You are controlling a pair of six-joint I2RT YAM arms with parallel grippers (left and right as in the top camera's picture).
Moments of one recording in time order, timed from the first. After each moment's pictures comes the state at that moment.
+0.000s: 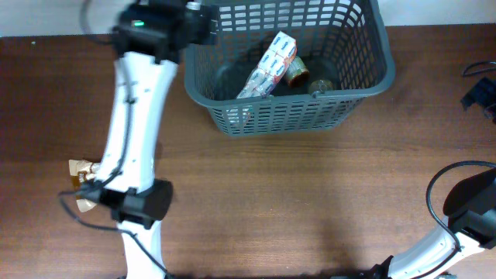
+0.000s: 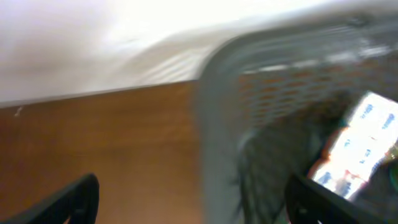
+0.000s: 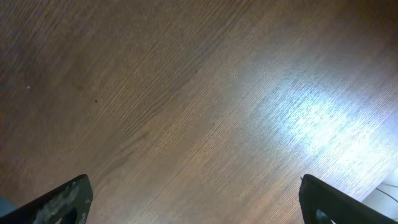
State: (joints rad) left arm -0.26 2.12 2.66 -1.32 -0.26 -0.09; right arm -0.56 2.01 2.11 -1.49 0.16 0.31
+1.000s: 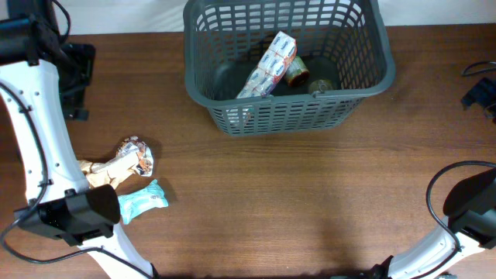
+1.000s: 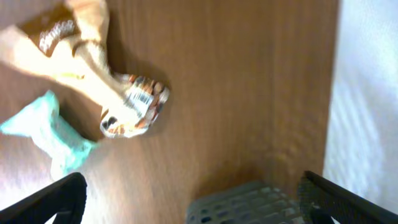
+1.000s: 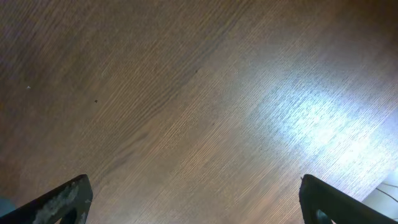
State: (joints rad) left arm 0.23 2.02 2.41 -1.68 -0.04 -1.26; right arm -0.56 2.01 2.11 -1.49 0.16 0.31
